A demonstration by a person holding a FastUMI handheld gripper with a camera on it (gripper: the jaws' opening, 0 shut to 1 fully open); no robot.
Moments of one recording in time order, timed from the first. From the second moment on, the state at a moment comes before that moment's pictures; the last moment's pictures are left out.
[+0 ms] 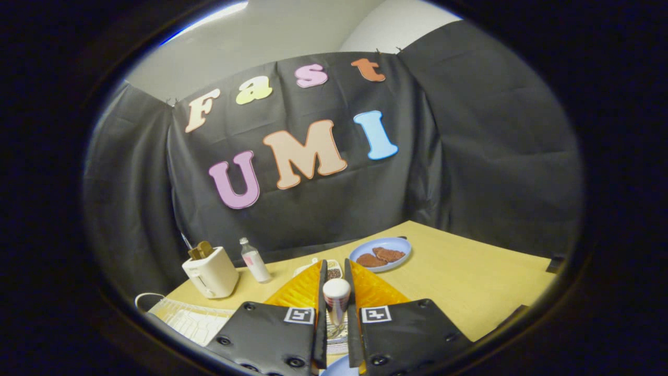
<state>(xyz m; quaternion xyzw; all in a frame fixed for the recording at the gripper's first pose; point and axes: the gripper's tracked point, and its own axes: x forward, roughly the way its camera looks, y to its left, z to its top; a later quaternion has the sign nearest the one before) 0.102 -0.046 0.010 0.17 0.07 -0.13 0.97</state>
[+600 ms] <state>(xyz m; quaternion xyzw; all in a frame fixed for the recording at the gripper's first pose) 0.065 -0.070 0.039 0.16 0.06 -0.17 0.97</state>
